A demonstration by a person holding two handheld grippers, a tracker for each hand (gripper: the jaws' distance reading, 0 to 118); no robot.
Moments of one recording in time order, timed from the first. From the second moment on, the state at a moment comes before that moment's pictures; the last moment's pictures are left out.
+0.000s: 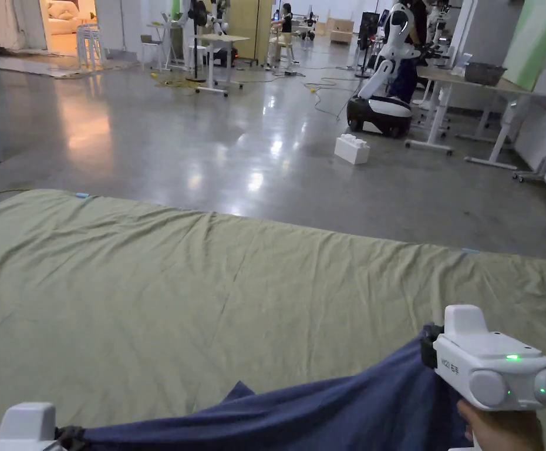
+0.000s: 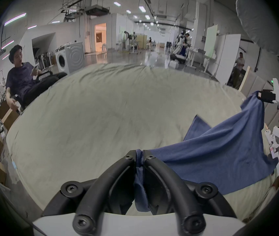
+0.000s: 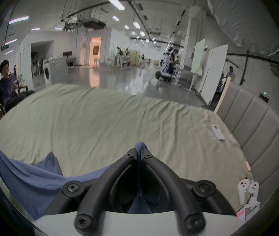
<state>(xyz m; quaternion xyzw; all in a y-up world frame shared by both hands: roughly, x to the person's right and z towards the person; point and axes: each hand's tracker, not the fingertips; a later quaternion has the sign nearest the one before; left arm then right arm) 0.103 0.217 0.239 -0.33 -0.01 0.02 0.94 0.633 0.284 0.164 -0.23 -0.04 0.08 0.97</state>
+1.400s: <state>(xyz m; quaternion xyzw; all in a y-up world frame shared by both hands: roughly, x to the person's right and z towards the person) 0.207 0.580 -0.021 -0.11 -0.05 -0.01 0.99 0.706 0.608 0.100 0.02 -0.19 0.09 0.98</state>
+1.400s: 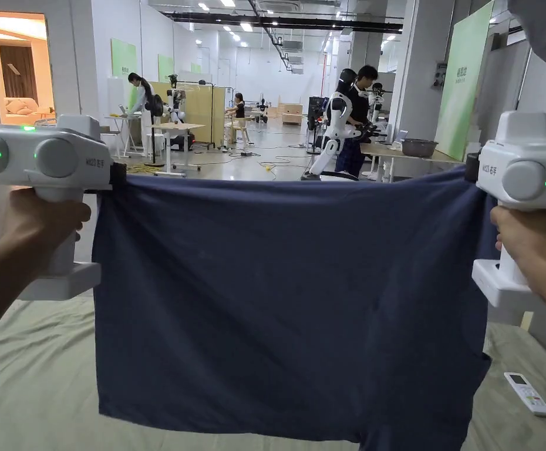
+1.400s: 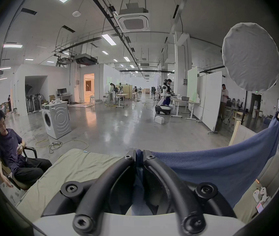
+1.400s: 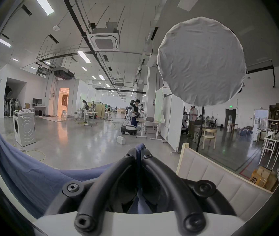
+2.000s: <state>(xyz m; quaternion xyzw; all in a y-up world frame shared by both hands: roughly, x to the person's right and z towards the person) 0.193 0.477 0.017 -0.14 -0.05 0.00 0.99 0.694 0.519 0.150 -0.02 -0.18 0.12 0.98</state>
